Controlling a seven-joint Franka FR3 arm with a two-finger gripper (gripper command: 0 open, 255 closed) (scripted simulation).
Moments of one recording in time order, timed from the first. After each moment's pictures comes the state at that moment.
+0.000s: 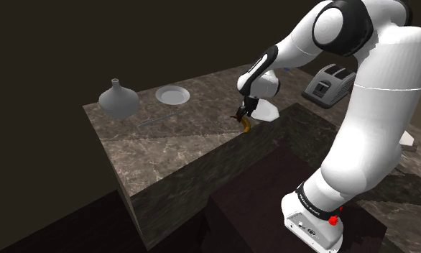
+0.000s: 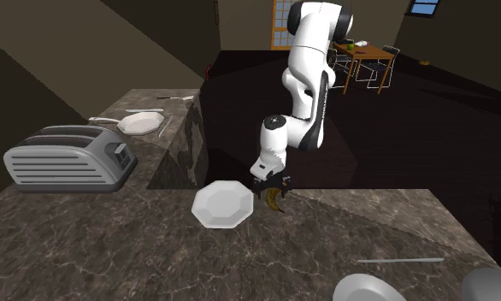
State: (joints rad) arm -0.13 0.41 -0.22 -2.28 0.26 2.67 -0.64
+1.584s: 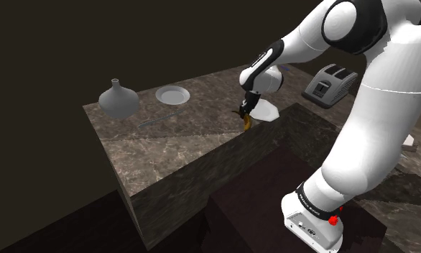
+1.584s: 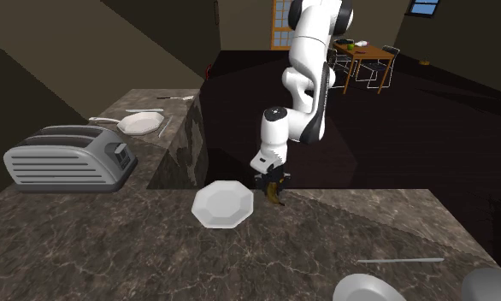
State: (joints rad) arm -0.11 0.34 -0.25 -2.29 0.22 2.61 -0.61
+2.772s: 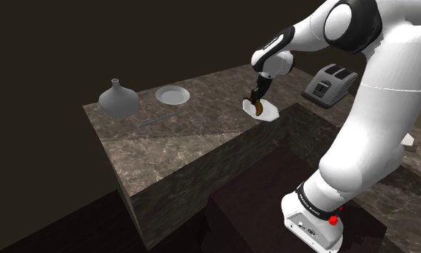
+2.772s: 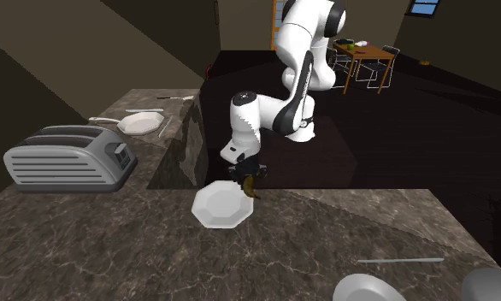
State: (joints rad) arm -0.21 0.36 -0.31 -2.08 0.20 2.41 -0.72
